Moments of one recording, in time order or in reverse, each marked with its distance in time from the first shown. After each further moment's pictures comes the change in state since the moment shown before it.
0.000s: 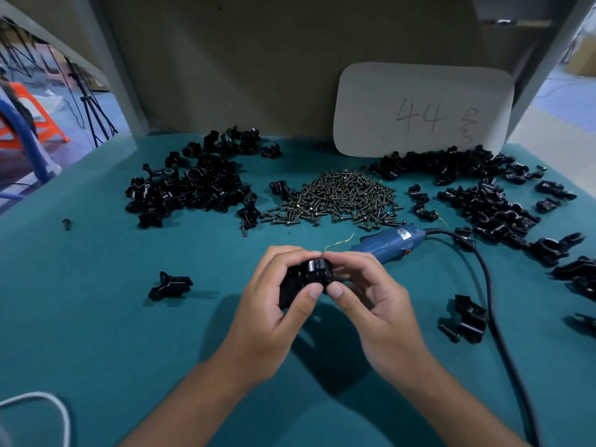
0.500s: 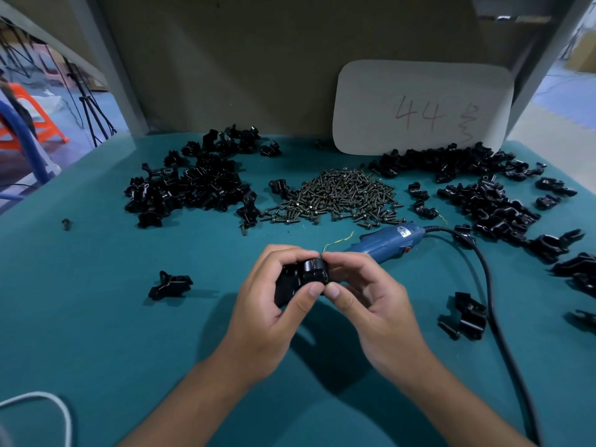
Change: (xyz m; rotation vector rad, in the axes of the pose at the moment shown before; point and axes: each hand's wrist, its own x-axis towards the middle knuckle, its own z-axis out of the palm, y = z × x) left_hand 0.000 0.000 -0.001 -0.041 0.045 -0.018; right_hand -0.001 -0.005 0.003 0.098 0.011 0.057
